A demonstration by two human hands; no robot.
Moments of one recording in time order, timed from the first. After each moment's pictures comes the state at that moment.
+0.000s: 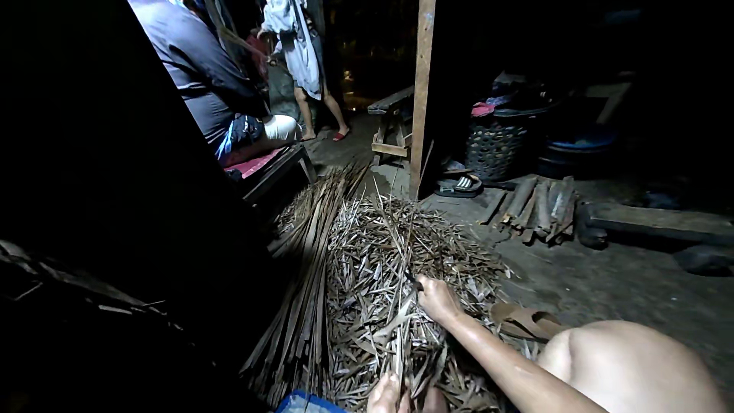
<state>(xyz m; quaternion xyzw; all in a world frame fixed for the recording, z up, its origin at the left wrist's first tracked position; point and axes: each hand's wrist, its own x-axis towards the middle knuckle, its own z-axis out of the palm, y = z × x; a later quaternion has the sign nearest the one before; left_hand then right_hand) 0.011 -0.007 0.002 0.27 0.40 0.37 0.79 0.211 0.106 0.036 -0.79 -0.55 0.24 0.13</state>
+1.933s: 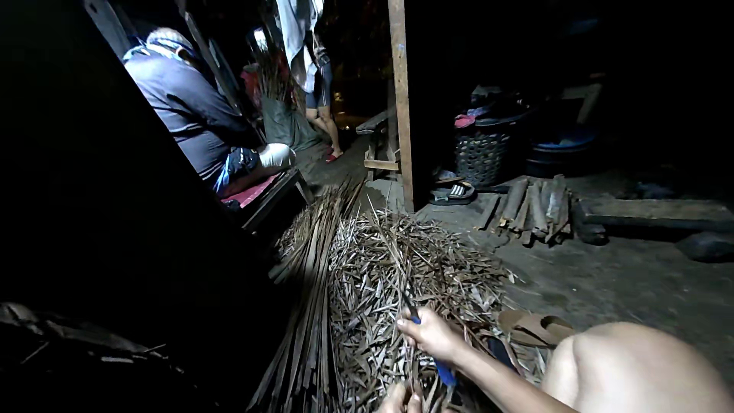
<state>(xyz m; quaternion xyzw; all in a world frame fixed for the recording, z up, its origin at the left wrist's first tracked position) 0.014 0.013 -0.005 0.68 0.47 0.25 0.50 0.185 0.070 0.059 -0.59 -0.44 0.54 0.42</state>
